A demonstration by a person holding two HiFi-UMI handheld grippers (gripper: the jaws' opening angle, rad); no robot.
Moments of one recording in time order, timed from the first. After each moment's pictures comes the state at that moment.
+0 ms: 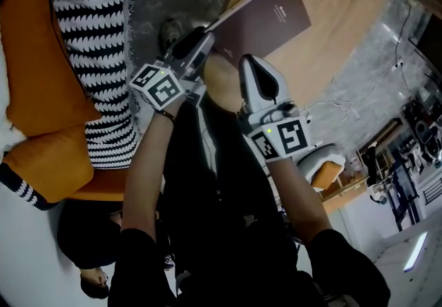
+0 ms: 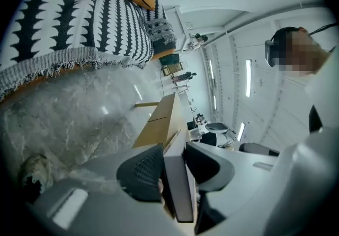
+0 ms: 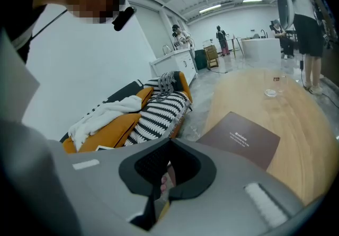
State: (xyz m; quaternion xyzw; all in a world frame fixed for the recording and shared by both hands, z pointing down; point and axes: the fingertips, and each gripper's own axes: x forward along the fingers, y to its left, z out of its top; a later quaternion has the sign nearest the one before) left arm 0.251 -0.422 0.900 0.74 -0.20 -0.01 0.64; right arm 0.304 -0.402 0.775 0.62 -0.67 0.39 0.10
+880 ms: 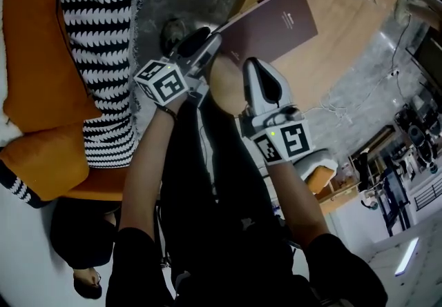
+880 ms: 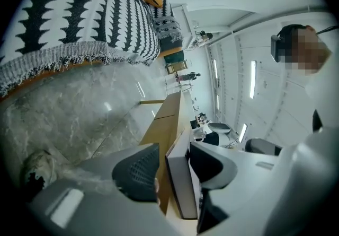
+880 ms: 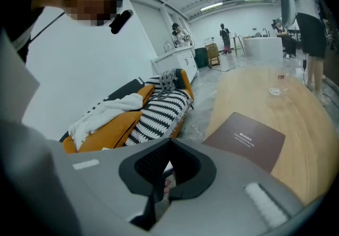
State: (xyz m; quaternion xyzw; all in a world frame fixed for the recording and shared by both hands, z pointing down) left arm 0.245 -0.421 0.919 0.73 -0.20 0.00 0.66; right arm 0.292 -0.410 0.781 0.62 -0.68 0.39 0.11
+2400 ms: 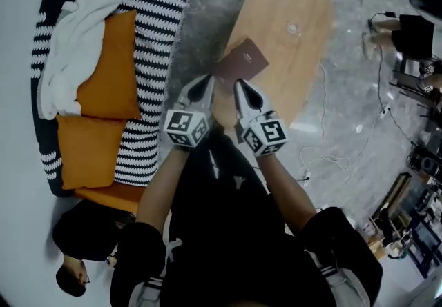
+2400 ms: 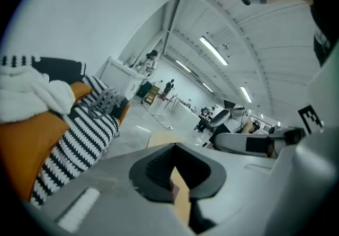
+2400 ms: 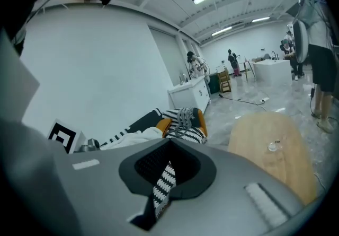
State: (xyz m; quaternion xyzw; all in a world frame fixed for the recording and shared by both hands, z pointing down) left arm 0.225 -0.425 0.552 0.88 -0.32 0.08 0.34; right arm 0.289 -0.397 0.507 0.61 -0.73 0.30 0.04
